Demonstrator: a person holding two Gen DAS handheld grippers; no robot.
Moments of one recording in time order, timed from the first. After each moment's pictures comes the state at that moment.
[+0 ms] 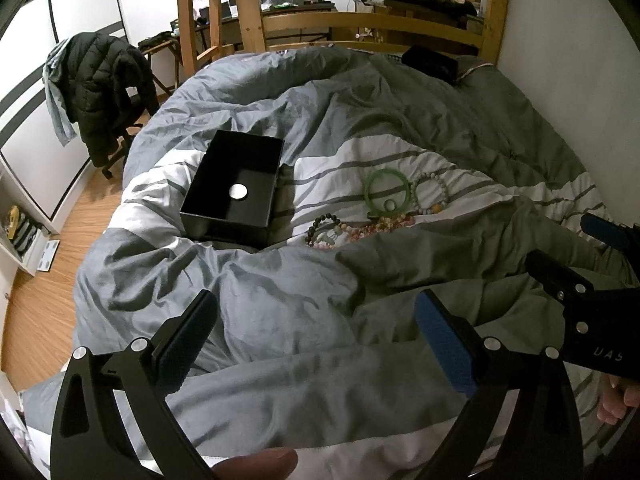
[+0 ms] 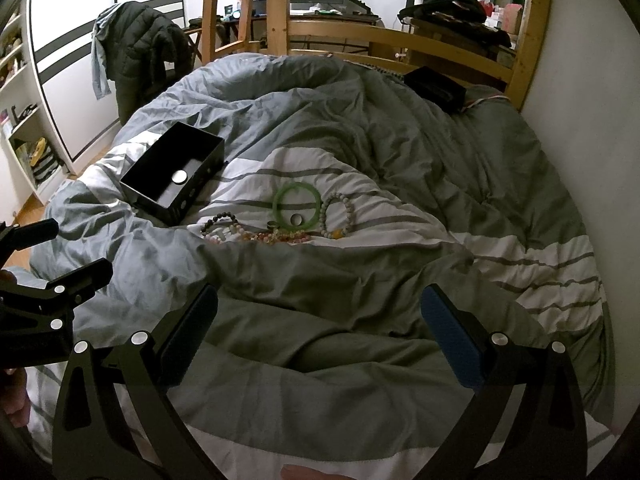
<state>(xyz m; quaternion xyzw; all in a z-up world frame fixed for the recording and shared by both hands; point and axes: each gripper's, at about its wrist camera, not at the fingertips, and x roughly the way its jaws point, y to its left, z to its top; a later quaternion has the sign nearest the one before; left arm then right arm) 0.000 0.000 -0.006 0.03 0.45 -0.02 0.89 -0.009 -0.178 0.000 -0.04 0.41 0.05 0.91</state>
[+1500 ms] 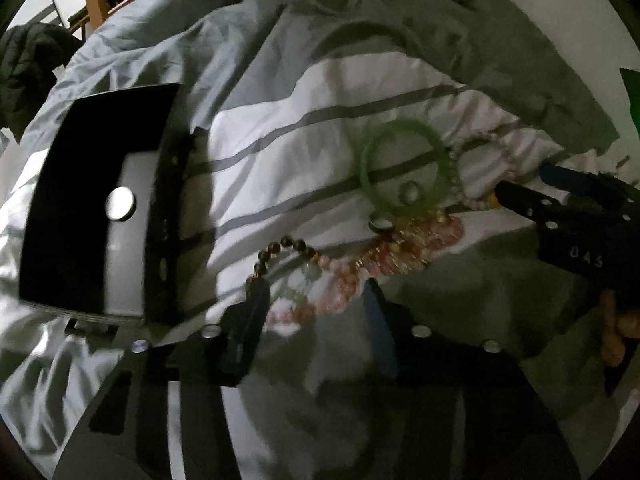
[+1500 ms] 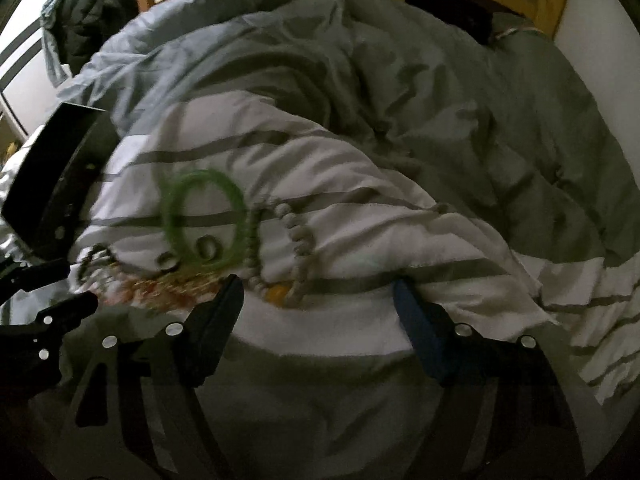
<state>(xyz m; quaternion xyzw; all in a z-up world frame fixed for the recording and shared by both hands) 0.172 -0.029 -0.144 0.07 0.56 -0.08 0.82 0.182 -0.204 -0.141 -0.01 0.52 0.03 0.86</state>
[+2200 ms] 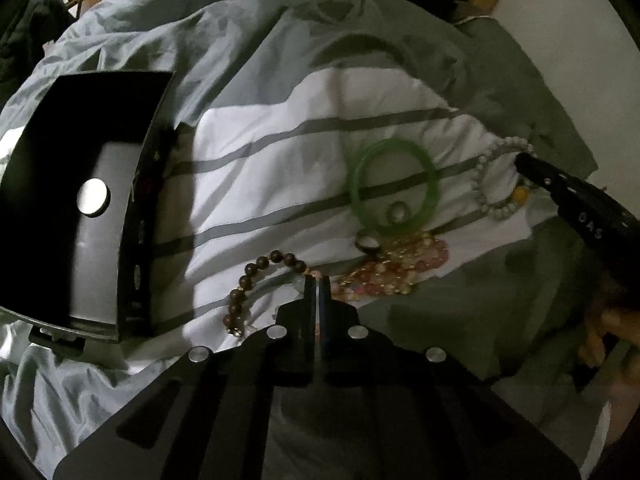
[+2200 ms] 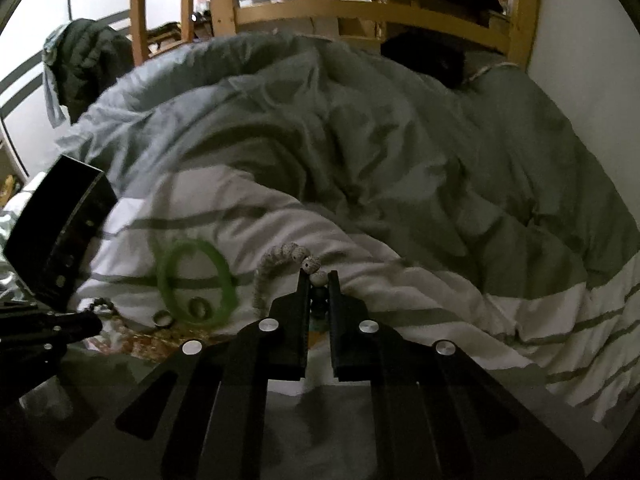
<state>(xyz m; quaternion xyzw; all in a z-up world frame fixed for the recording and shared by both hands) 0.175 -0.008 -0.136 0.00 0.54 -0.12 0.83 0.172 -0.218 -0.108 0.00 0.41 0.02 0.91</state>
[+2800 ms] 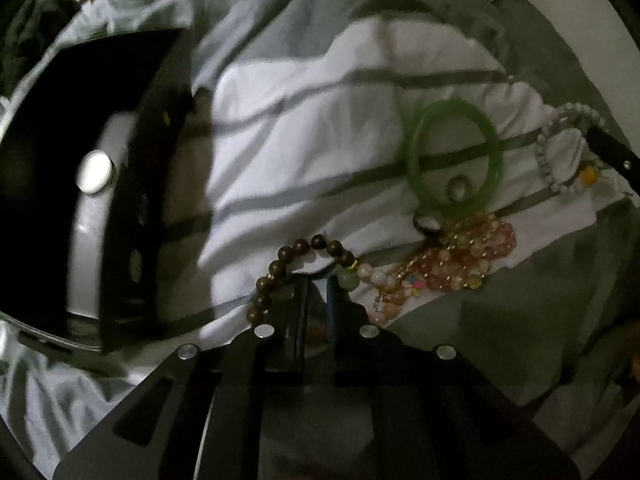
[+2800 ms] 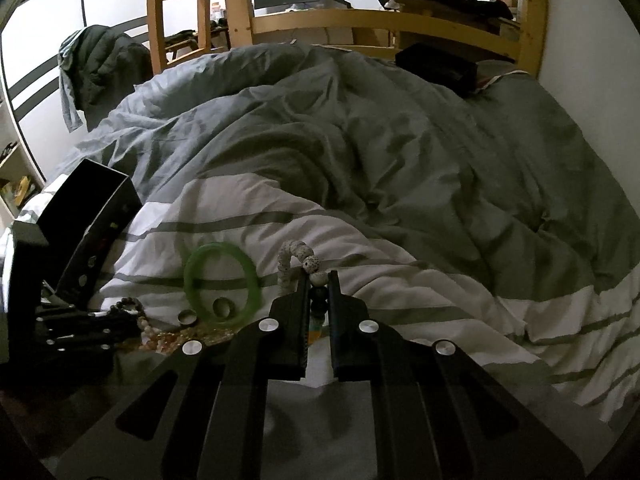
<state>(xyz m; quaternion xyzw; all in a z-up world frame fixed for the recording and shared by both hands) 0.180 0.003 -0.181 0.02 0.58 -0.08 0.81 0.162 -0.214 -0.103 0.01 0.40 0.04 0.91</state>
